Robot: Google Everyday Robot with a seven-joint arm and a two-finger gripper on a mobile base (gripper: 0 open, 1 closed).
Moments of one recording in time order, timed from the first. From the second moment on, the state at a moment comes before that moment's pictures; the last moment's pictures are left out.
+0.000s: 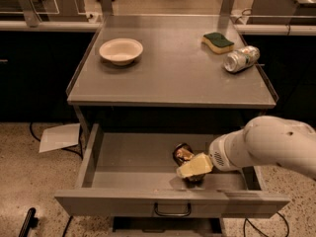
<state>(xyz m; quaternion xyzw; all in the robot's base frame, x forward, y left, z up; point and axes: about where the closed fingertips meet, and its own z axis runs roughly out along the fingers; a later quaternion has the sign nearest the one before) 0.477 -0.143 0.687 -0.27 0.92 0.12 0.25</state>
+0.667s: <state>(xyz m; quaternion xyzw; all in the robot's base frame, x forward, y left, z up) 0.484 -0.108 0.635 -0.27 0.93 0.13 0.23</state>
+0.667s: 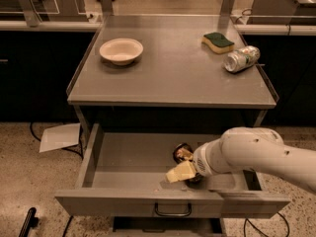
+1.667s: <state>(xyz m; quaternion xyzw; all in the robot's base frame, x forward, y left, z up) 0.488 -0.087 0.621 -0.28 0.92 0.14 0.23</state>
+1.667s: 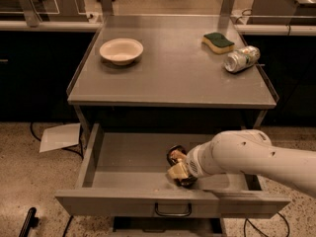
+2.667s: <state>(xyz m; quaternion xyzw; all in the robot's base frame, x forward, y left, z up) 0.488 -0.087 0.621 -0.28 0.92 0.14 0.23</state>
